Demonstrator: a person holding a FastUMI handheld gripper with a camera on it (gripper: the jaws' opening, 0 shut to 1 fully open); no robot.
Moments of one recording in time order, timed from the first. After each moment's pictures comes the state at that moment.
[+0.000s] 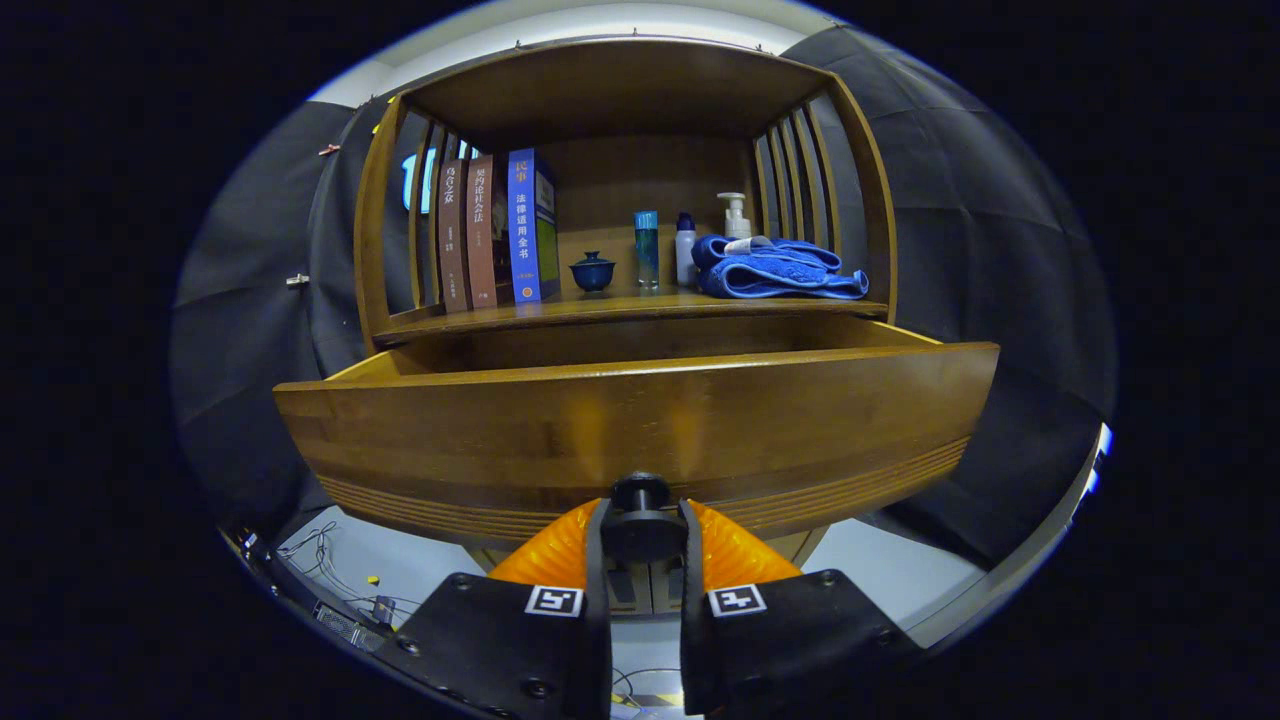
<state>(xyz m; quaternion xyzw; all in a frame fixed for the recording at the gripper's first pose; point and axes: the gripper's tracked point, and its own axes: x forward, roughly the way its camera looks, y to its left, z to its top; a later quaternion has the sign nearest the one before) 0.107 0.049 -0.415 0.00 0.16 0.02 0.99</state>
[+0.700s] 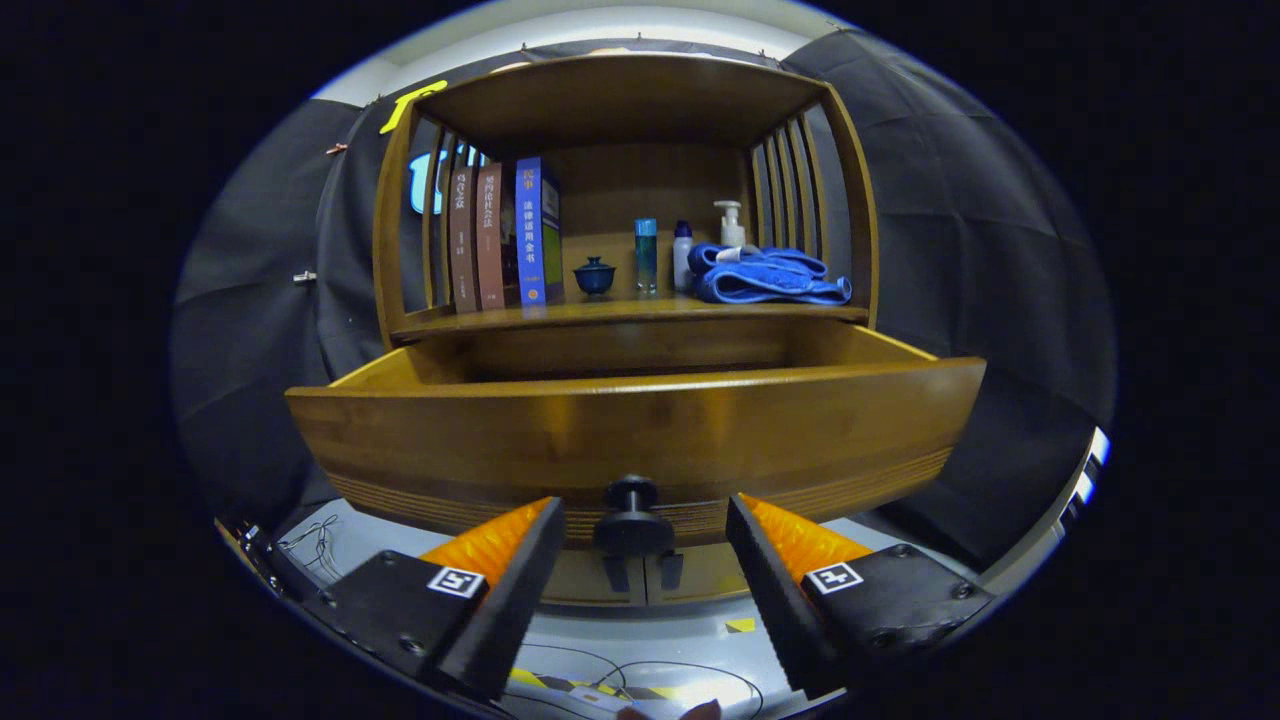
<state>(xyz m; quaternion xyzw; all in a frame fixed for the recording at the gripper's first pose) 0.075 0.042 -0.395 -0.02 0.15 0.03 0.99</state>
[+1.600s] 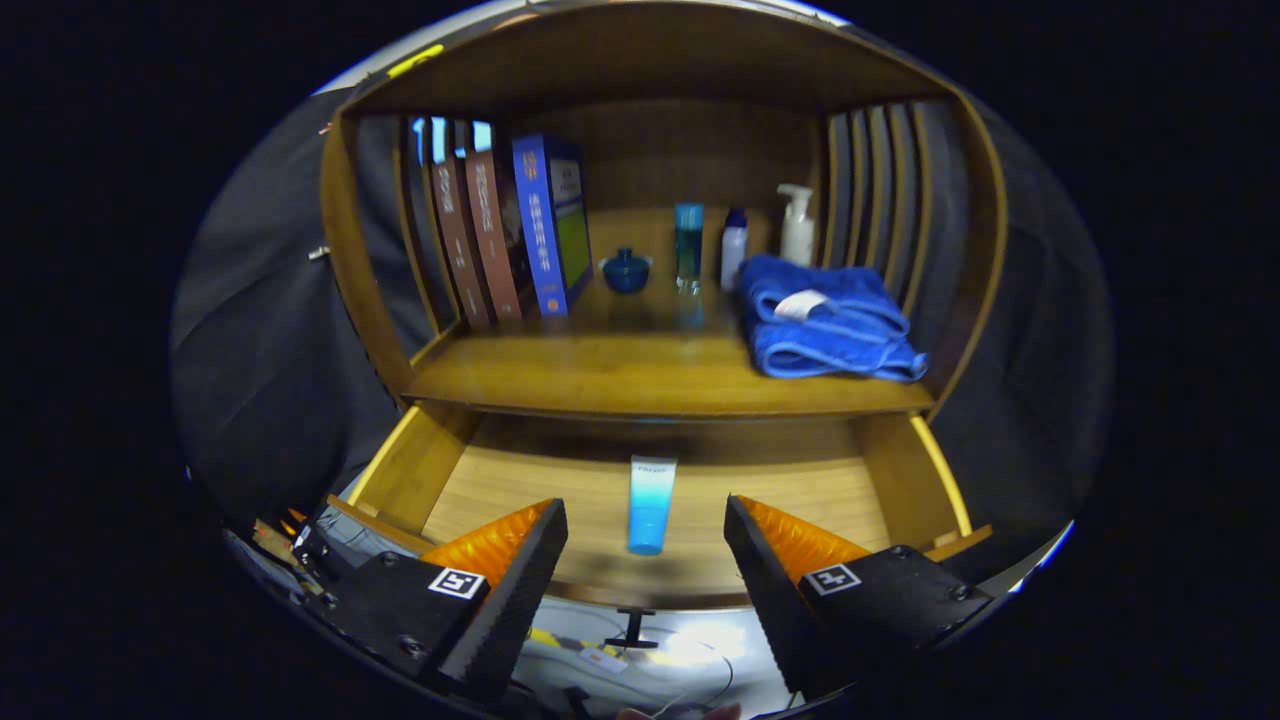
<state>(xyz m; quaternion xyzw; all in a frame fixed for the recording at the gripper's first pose) 0.180 0.068 -0.328 -0.02 0.35 0.10 0.93</state>
